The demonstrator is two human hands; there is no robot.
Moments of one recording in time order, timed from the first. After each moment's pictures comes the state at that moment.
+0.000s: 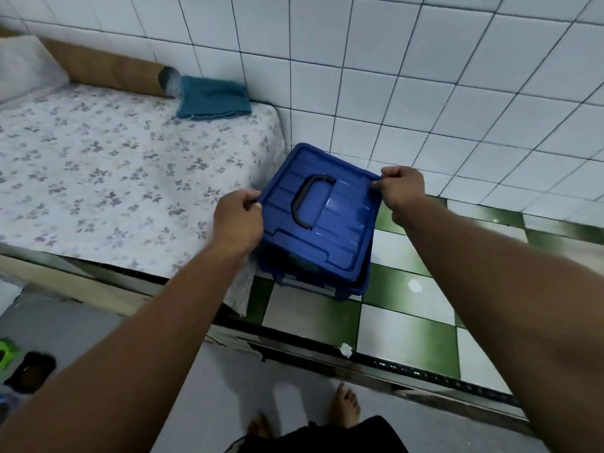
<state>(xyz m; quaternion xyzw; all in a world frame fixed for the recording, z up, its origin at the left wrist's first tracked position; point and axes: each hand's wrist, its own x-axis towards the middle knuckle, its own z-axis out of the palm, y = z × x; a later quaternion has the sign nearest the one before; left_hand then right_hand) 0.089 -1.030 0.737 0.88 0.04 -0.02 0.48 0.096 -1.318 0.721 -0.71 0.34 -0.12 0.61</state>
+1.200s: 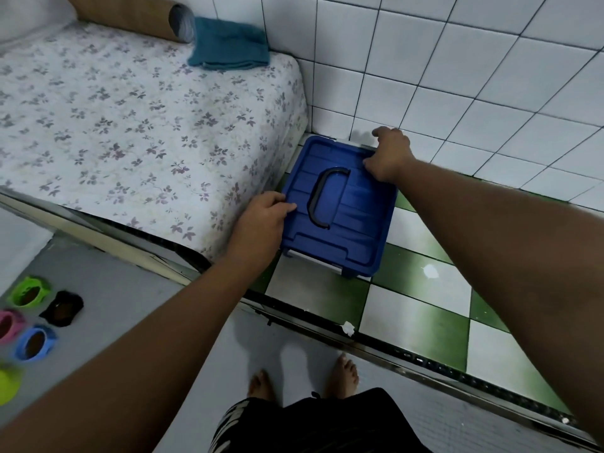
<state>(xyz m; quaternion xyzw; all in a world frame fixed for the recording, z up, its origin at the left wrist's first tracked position) 0.056 -1.030 0.659 0.95 -0.20 0.05 0.25 0.146 -1.301 0.702 -0.96 0.15 0.06 0.25</state>
